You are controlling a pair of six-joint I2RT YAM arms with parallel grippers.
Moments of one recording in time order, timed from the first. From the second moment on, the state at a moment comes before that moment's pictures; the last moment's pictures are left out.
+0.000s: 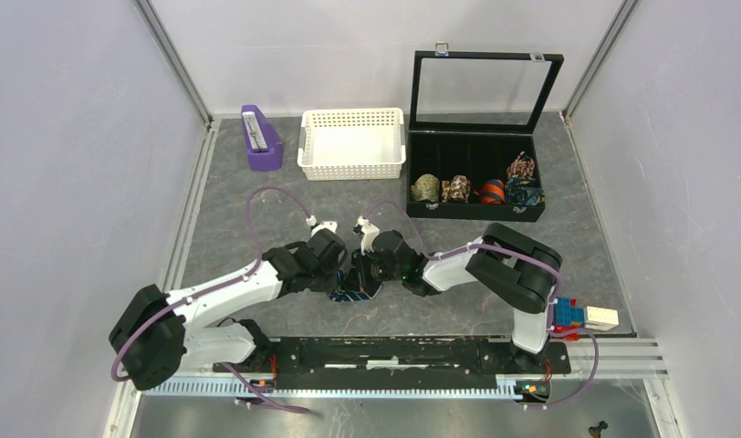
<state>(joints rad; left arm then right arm) -0.82 1.15 0.60 -0.52 -0.18 -0.70 1.01 1.88 0.77 0.58 -0.29 0.71</state>
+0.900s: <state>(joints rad) -0.89 1.36 0.80 -0.69 -0.32 -0.69 0.98 1.77 0.71 0.51 -0.28 0.66</state>
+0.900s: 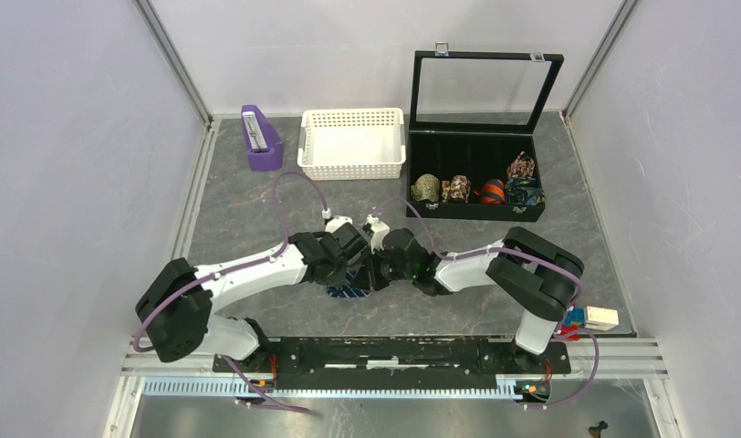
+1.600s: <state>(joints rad) -0.99 1.60 0.97 -0.88 -0.54 -0.69 0.89 1.61 0.54 0.49 -0.23 0.64</state>
